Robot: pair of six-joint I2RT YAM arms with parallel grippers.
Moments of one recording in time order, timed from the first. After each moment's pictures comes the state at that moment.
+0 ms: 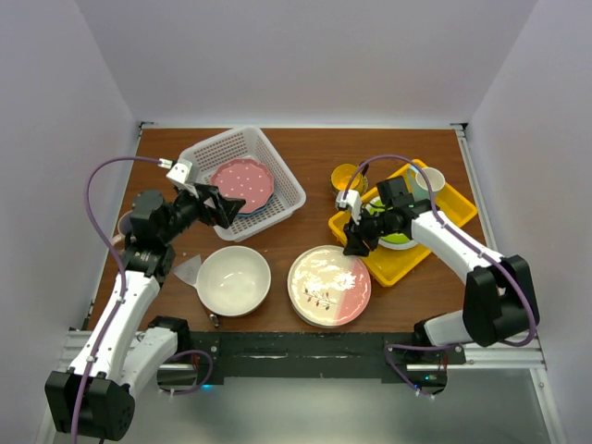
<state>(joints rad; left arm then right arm) -0.13 0.84 0.67 0.05 0.50 -0.22 0.33 1.41 0.92 -0.60 -0.69 -0.62</state>
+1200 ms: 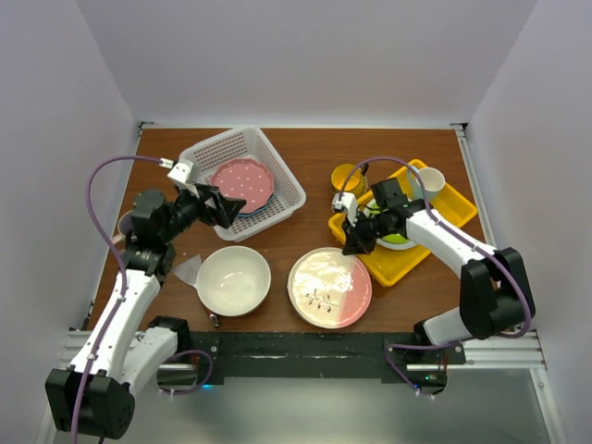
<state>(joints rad) -0.13 0.85 0.67 0.05 0.50 -0.22 0.36 1.46 0.92 -0.60 -0.67 -0.58</state>
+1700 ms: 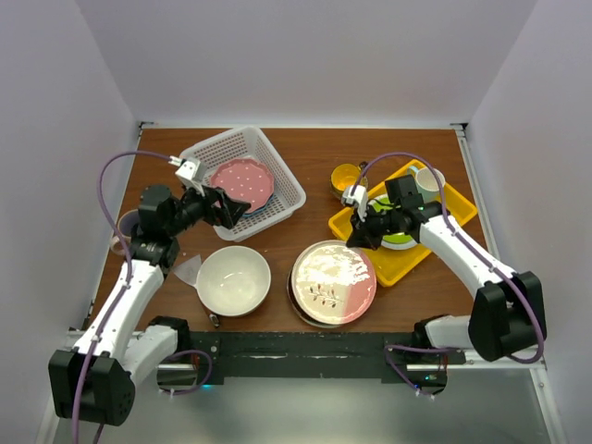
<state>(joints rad) -0.12 0.93 0.67 0.06 0.55 -0.23 0.31 1.33 0.92 -0.61 -0.72 -0.58</state>
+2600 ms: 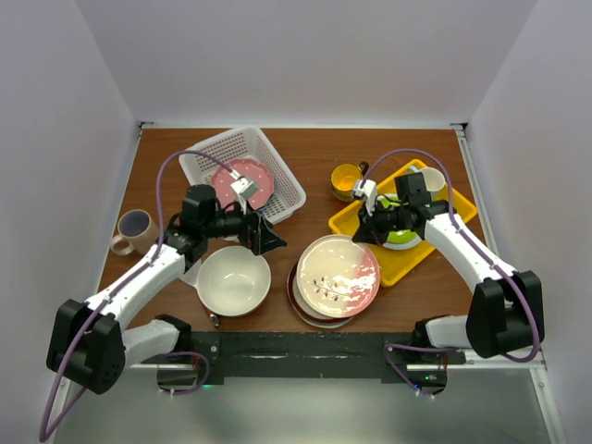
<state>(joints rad) -0.36 1.13 0.68 0.05 0.79 -0.24 0.24 1.33 0.92 -0.59 -0.73 -0.55</state>
